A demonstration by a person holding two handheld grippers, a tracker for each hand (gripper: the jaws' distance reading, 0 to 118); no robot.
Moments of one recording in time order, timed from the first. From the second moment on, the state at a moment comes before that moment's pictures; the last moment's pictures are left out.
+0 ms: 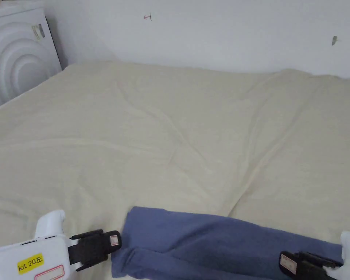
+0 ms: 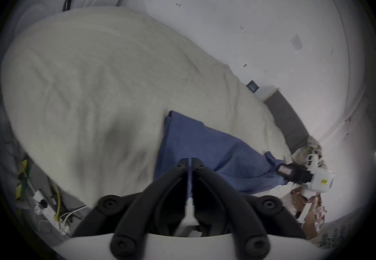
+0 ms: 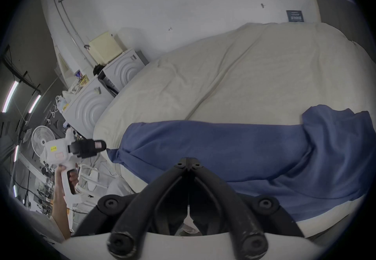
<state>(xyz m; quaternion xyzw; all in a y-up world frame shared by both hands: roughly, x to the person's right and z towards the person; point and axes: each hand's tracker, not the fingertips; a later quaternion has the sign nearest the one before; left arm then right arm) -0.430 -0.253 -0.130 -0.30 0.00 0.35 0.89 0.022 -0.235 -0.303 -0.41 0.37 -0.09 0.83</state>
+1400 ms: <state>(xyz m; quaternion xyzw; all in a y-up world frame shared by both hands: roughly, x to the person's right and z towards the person) -0.297 -0.161 -0.229 -0.37 -0.11 0.27 0.88 0.112 -0.242 -0.325 -0.42 0.31 -0.14 0.84</state>
